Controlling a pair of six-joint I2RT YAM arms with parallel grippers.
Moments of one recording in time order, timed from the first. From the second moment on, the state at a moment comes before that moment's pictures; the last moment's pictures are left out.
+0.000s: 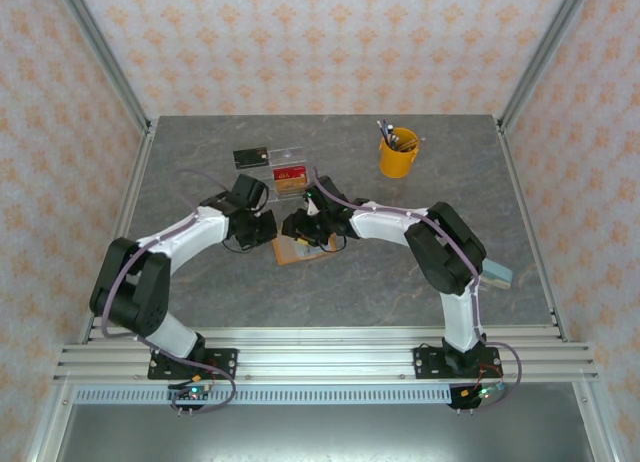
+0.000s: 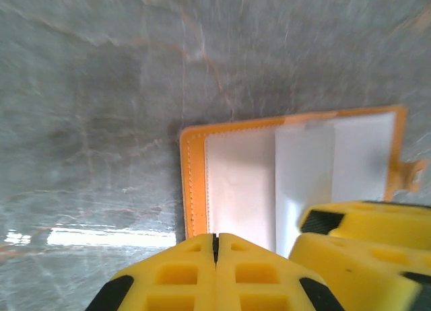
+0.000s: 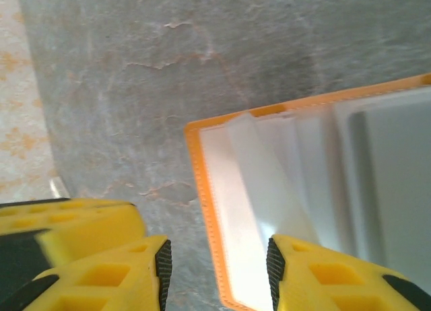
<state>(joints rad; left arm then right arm) -0.31 1.53 0.95 -0.57 0.15 -0.75 0.75 1.99 1.28 -0.14 -0.48 0.95</state>
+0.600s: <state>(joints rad) -0.25 1.44 0.92 -0.59 0.18 -0.75 0.75 1.86 1.26 -0.33 -0.27 0.85</state>
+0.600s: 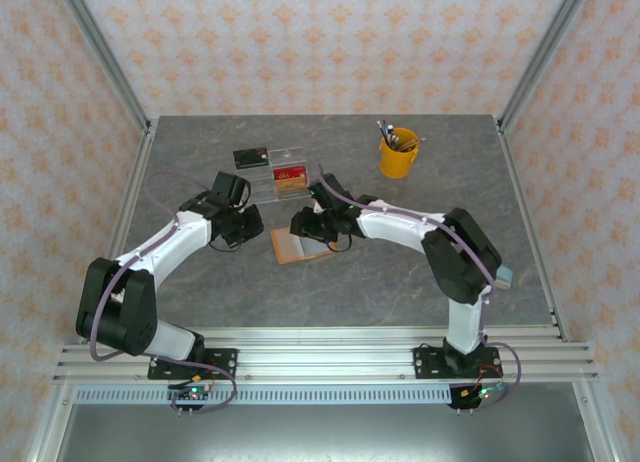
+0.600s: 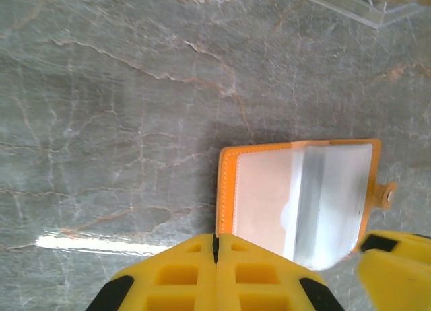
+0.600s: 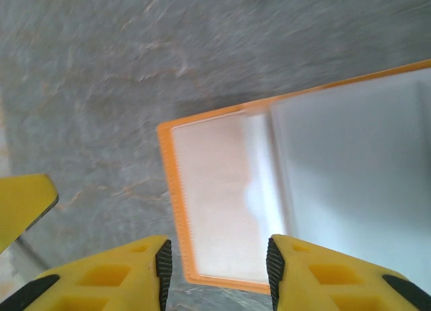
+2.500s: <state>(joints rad) -0.33 1.70 0.96 -0.55 0.25 -0.72 0.74 1.90 1.20 -0.13 -0.47 0.92</state>
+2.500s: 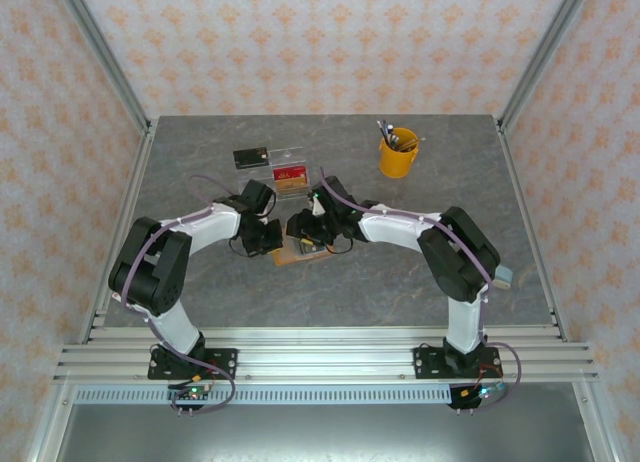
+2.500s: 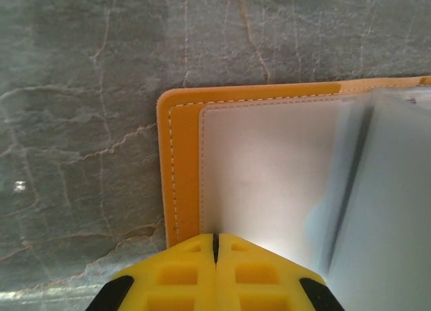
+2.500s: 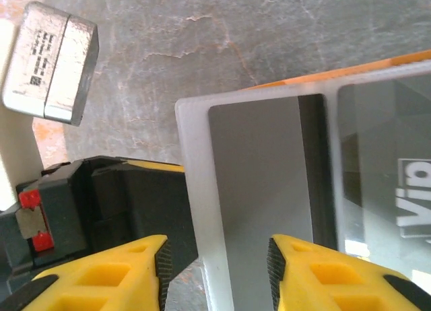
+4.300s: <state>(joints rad) -0.29 1.71 0.94 -0.53 0.30 -0.71 0.74 2.05 1.31 -0.27 -0.44 0.84</state>
